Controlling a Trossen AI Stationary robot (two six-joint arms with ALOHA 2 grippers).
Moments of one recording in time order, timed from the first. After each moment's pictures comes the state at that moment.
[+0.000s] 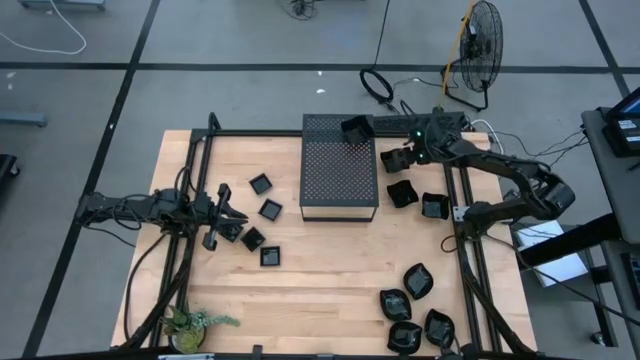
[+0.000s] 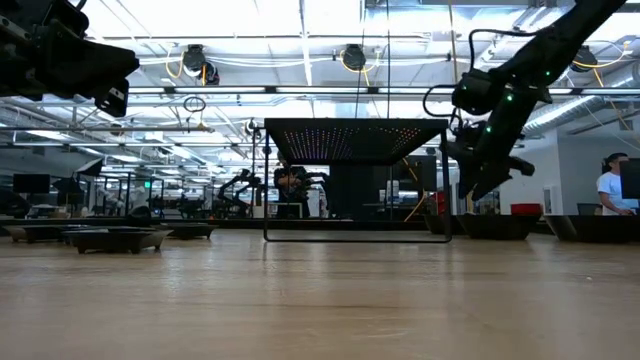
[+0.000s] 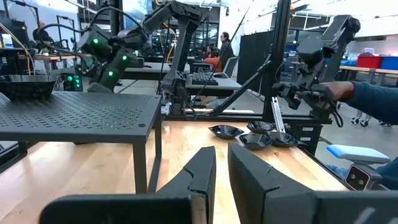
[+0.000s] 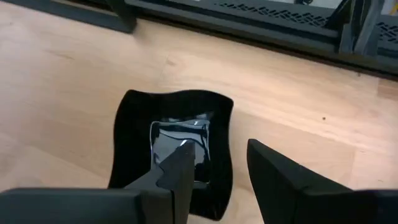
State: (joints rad) left arm -0.08 0.04 0.02 0.11 0.05 -0.06; right arm -0.90 1.29 0.66 -0.30 0.07 0.35
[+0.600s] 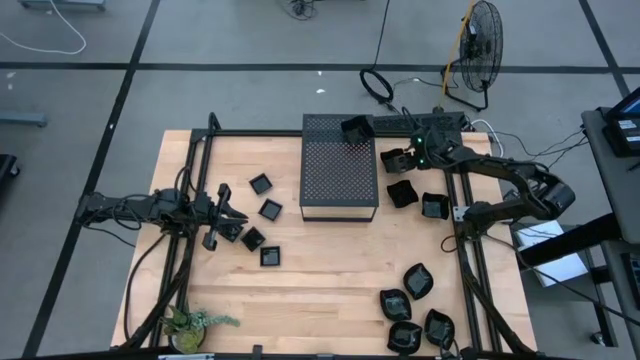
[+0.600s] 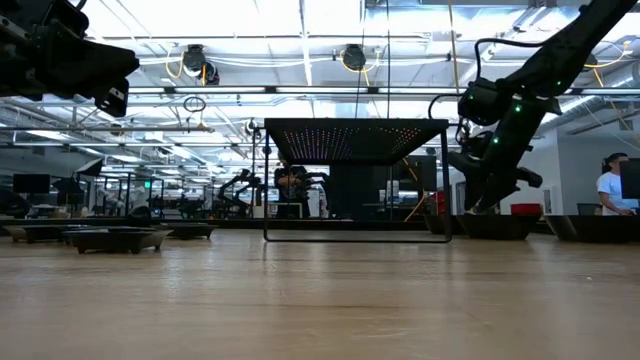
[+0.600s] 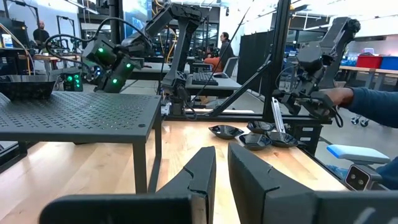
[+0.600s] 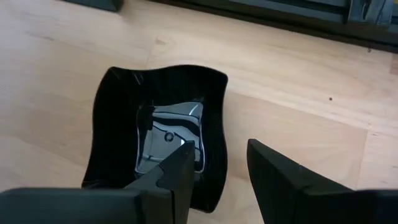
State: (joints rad) left arm -0.08 0.04 0.02 0.11 0.05 -0.06; right arm -0.90 1.29 0.57 -0.21 0.07 0.37
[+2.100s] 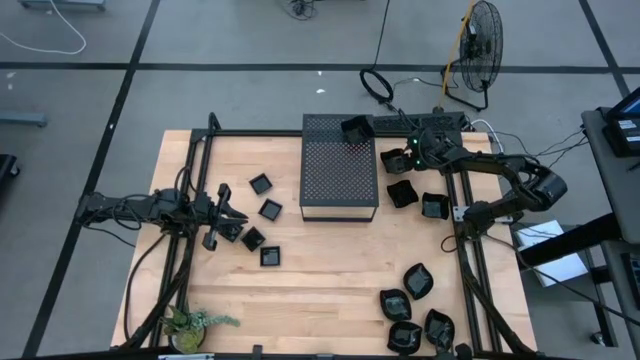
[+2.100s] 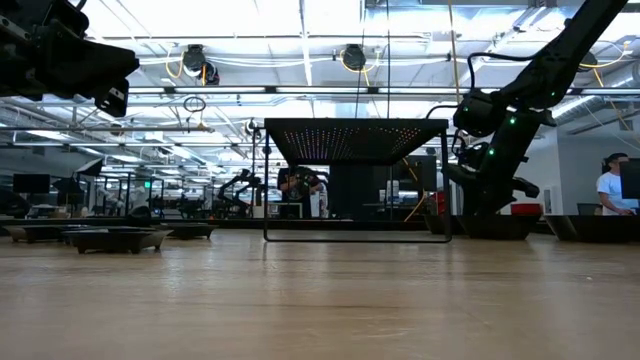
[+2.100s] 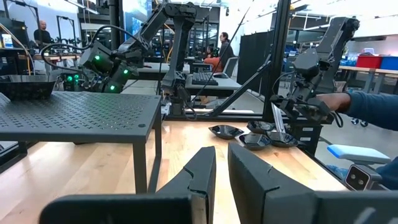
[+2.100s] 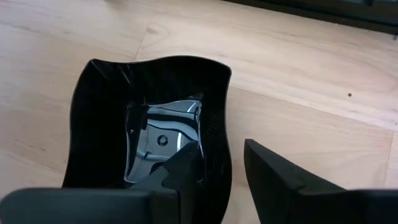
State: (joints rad) left arm -0.08 0.04 0.02 0.11 0.05 -0.06; right arm -0.90 1.39 0.56 -0.14 0.08 0.37
